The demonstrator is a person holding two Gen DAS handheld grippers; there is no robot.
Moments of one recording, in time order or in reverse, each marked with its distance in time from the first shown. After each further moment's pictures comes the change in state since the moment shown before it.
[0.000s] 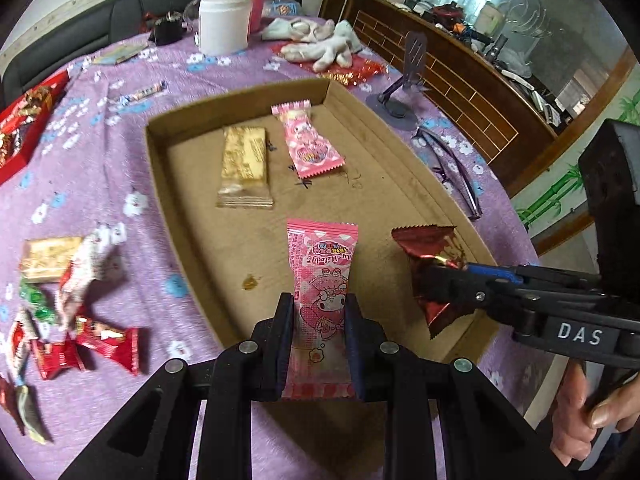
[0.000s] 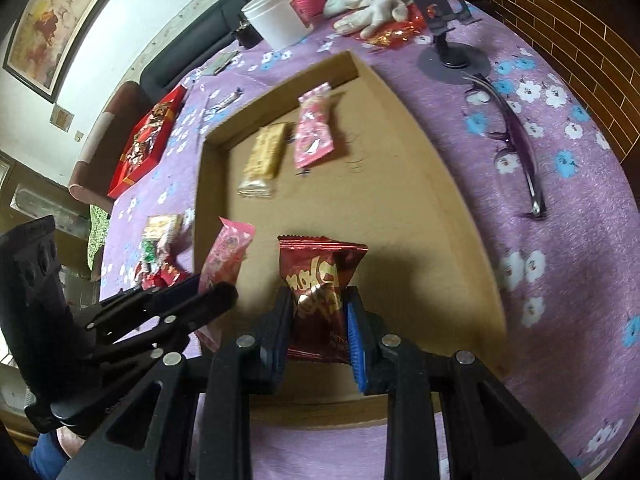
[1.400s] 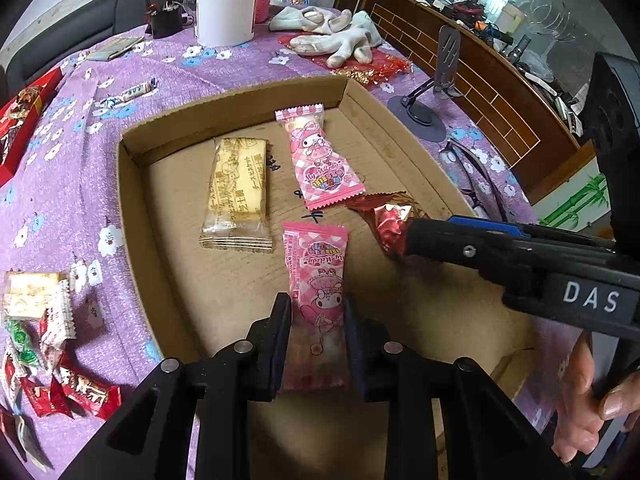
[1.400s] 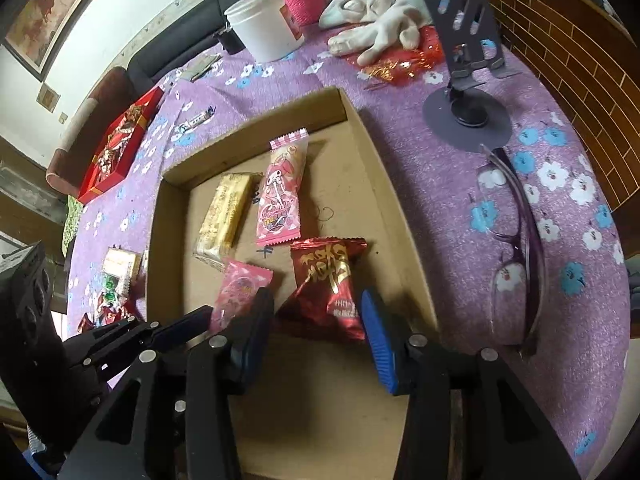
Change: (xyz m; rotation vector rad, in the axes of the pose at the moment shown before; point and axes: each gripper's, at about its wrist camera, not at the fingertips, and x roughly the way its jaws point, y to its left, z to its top) left arm 0.031 0.001 0.034 -0.020 0.017 0.042; right arm 0.024 -0.004 0.065 -0.069 -0.014 -0.086
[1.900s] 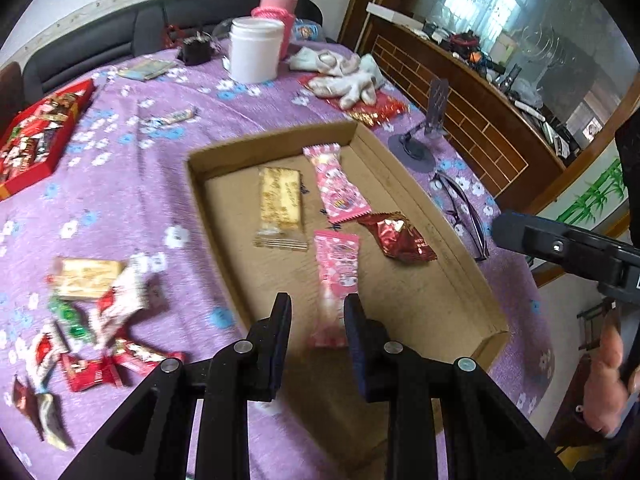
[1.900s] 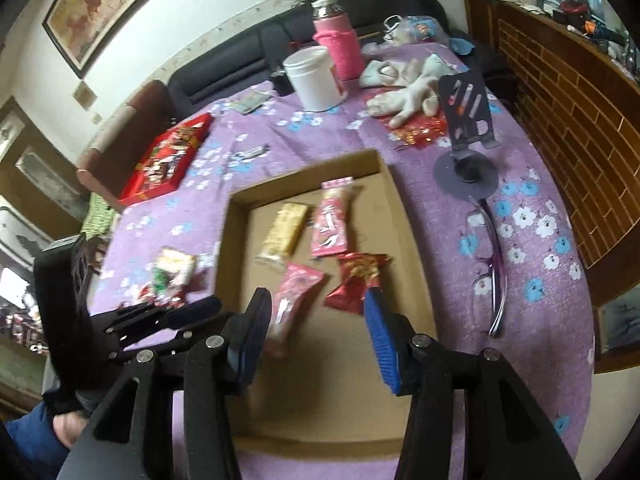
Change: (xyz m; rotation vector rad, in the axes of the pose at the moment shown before) left arm -0.066 0.025 -0.018 -0.029 -0.106 -0.006; right arm -0.084 0.026 -0.019 -0.110 -0.129 0.080
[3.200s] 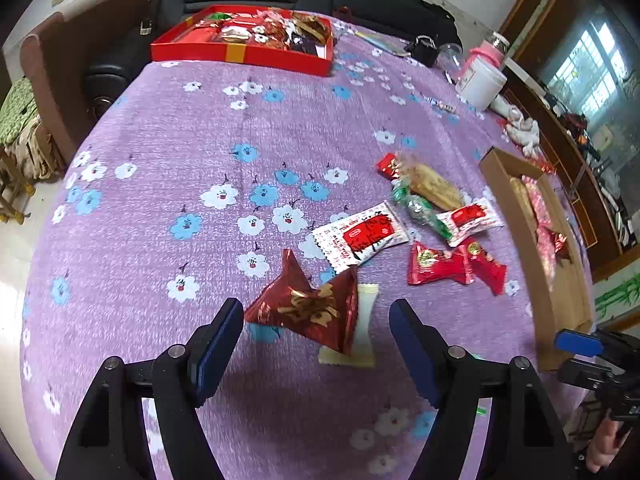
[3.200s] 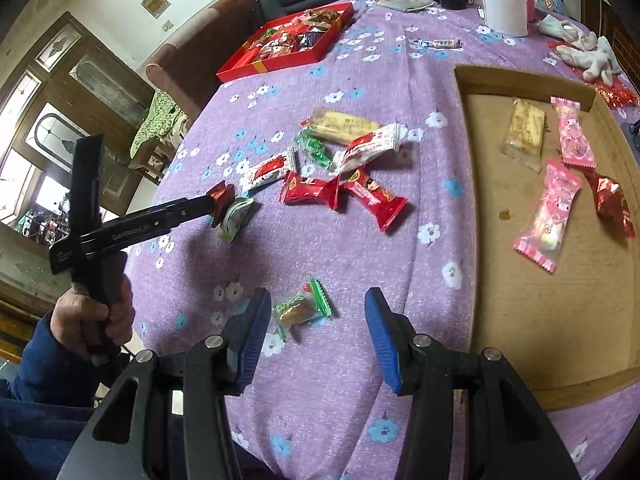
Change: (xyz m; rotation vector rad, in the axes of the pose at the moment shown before) left arm -0.084 0.249 -0.117 -0.339 -0.007 0.189; right arm 0.087 0.188 -0.097 -0.216 0.245 0.160
